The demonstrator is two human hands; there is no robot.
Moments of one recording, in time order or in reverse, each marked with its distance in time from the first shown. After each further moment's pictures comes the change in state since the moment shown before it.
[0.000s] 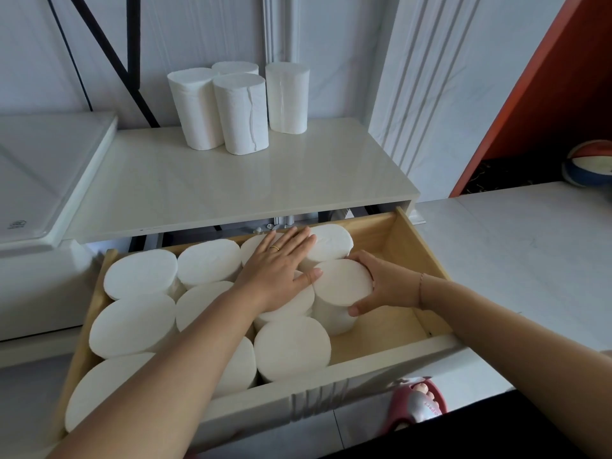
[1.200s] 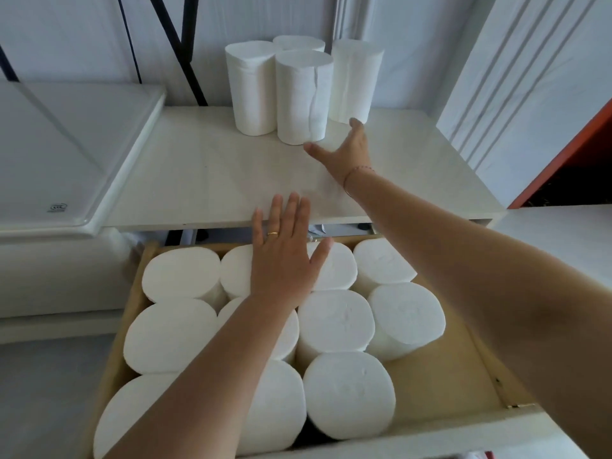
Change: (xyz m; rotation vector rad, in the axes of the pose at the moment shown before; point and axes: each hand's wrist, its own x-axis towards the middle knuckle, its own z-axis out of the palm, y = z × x) left_hand -0.003 -0.042 -0.009 0.085 0.355 -0.450; right_hand 0.212 -0.150 -0.032 0.194 0.720 -0.084
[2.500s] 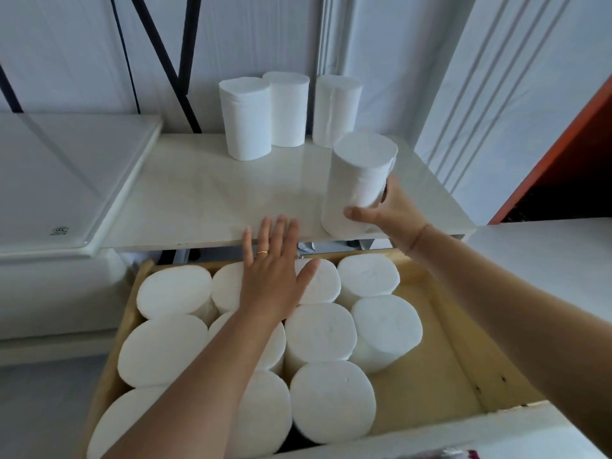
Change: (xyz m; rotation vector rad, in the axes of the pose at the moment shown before) left_hand 0.000 0.000 0.000 0.072 -0.057 0.015; right_hand -0.061 0.042 -0.094 0.279 -0.212 -0.008
